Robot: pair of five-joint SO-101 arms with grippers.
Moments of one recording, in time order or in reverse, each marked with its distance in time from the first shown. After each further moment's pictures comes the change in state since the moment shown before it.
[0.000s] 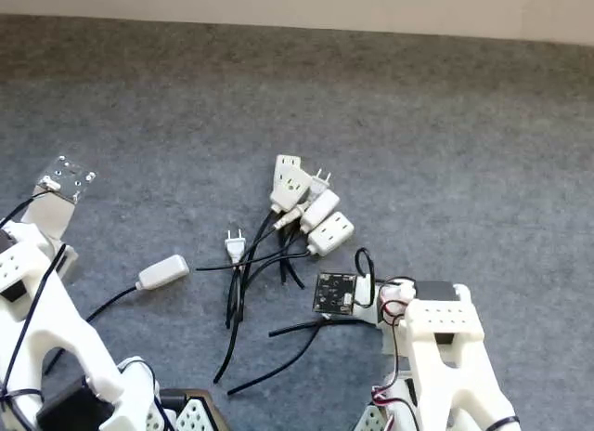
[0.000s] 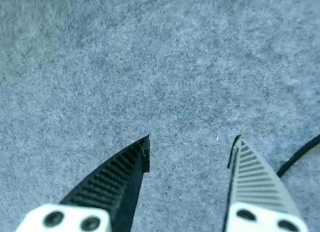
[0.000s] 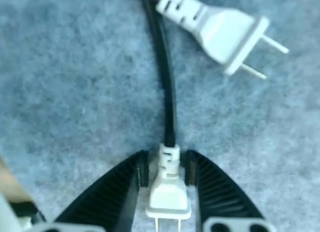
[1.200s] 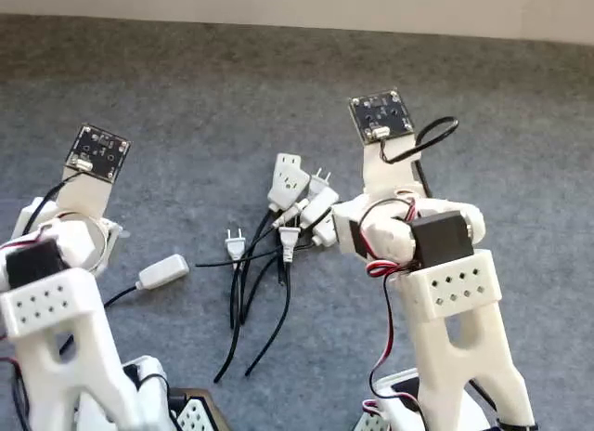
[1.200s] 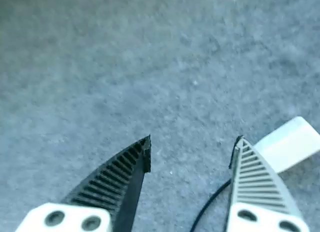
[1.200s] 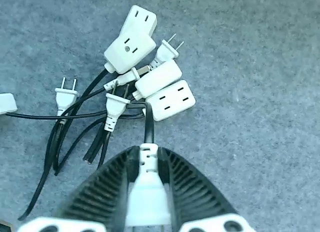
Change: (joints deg) left arm 16.0 -21.6 -0.3 13.0 22.4; right arm -17.4 0.5 -56.2 27.1 -82.9
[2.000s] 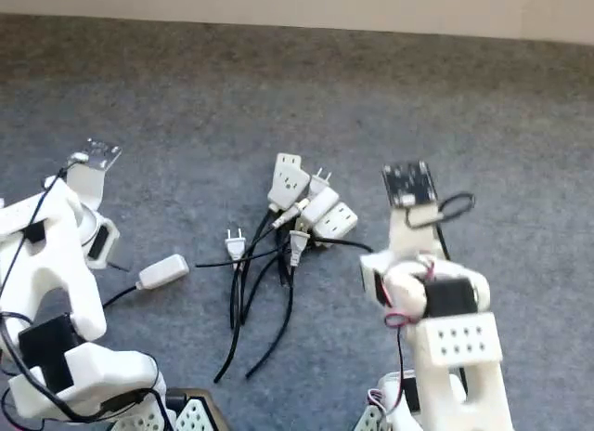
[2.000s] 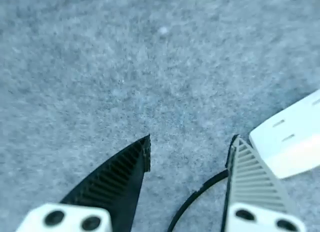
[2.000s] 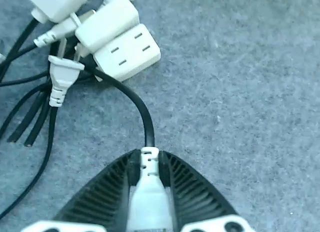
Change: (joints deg) left arm -4.2 42.9 -14.5 0.7 -1.3; right arm 11.2 -23.4 39.2 -13.5 6.9
